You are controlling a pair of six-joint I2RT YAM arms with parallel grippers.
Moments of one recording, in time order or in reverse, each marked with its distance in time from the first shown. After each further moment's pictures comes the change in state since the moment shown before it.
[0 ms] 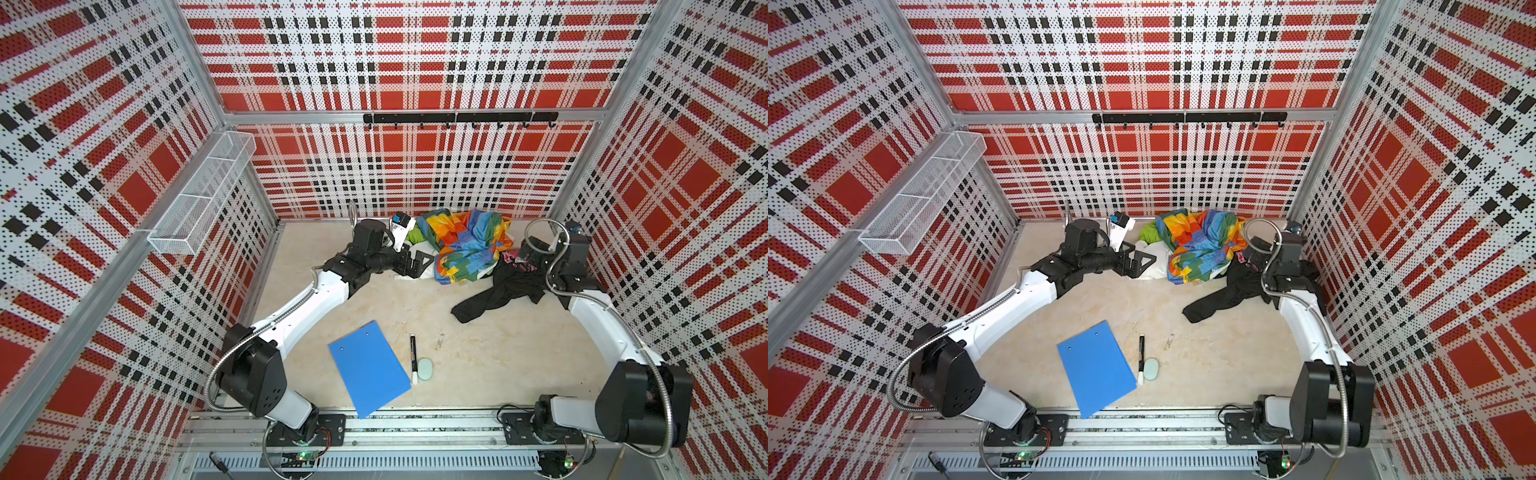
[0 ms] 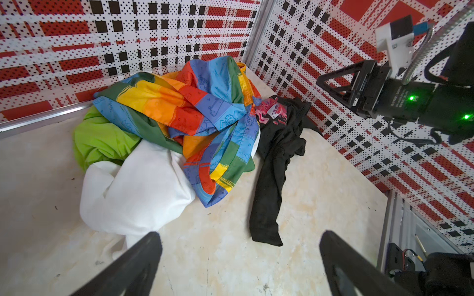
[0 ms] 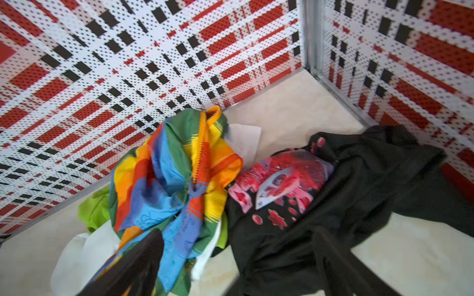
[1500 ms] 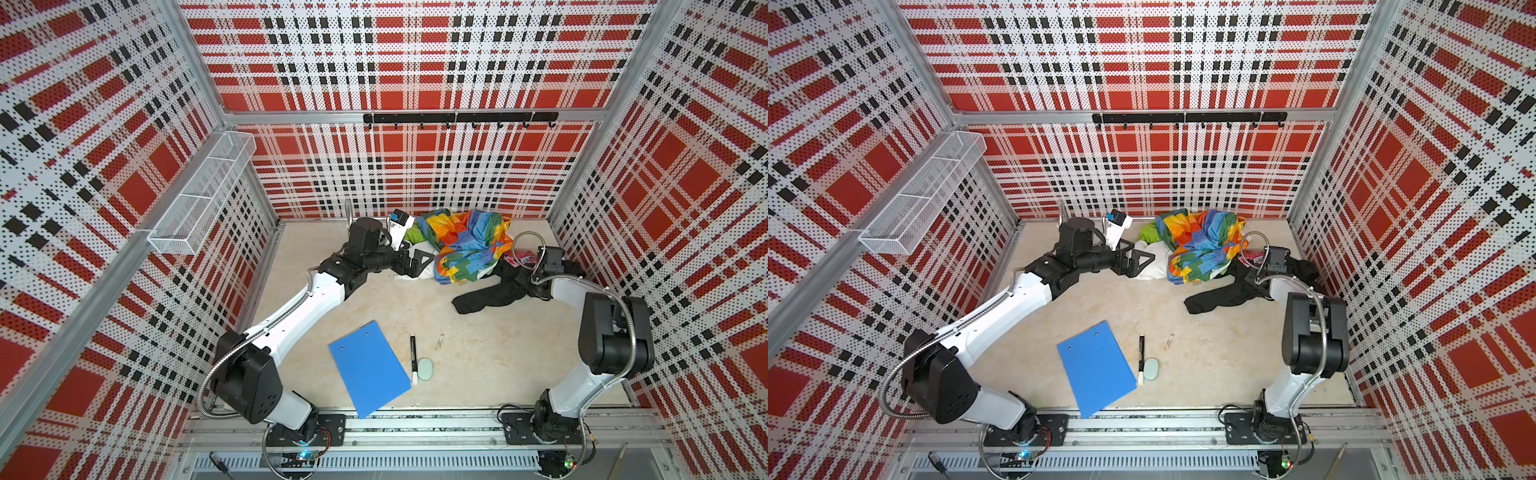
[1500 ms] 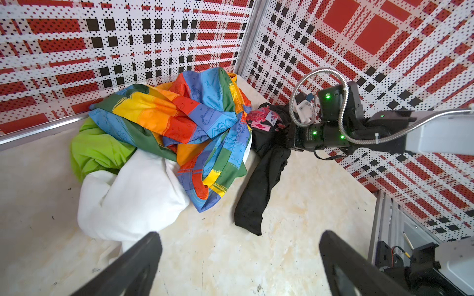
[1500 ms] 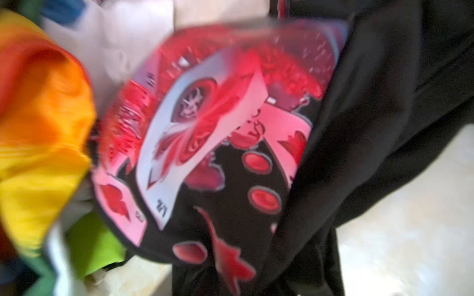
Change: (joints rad) left arm 0.010 -0.038 0.000 0.001 0.024 0.000; right arm -0.034 0.397 0.037 -0.014 0.005 0.089
